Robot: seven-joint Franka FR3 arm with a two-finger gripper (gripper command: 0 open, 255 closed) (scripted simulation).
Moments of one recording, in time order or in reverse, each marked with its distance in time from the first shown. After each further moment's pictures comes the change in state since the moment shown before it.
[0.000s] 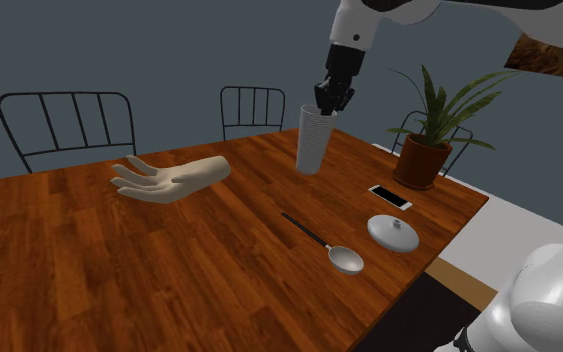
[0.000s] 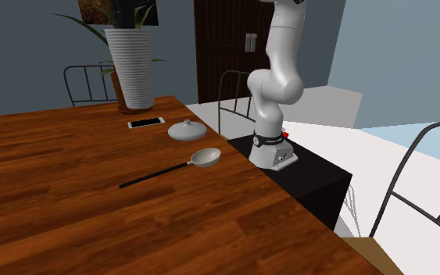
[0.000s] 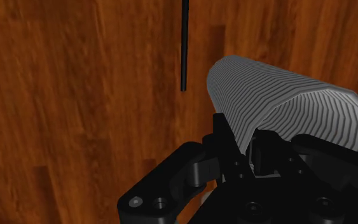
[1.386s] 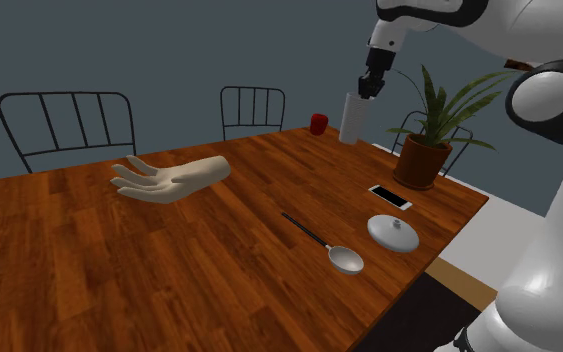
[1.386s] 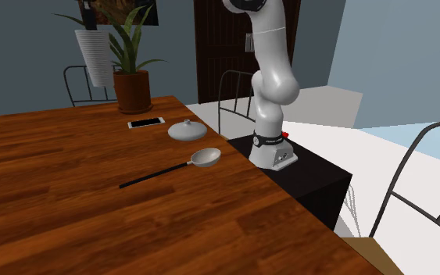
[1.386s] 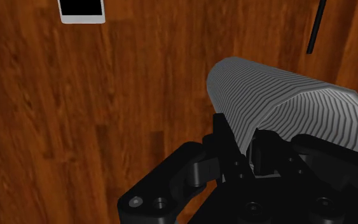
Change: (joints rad) arm -0.233 0.353 -0.248 0.446 0.002 -0.139 -0.464
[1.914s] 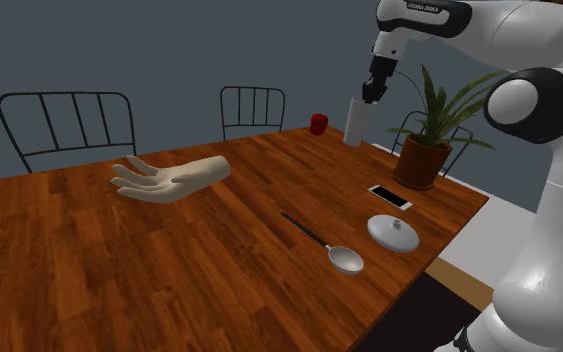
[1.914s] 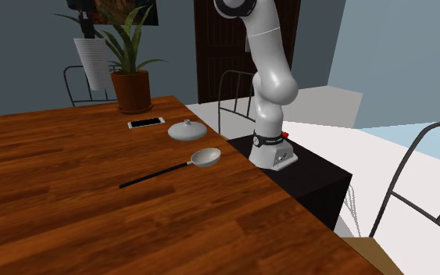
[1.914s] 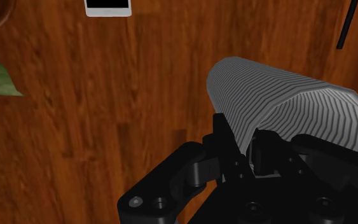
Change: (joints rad) arm -0.055 0.096 -0.027 0.081 0.016 0.007 -0.079
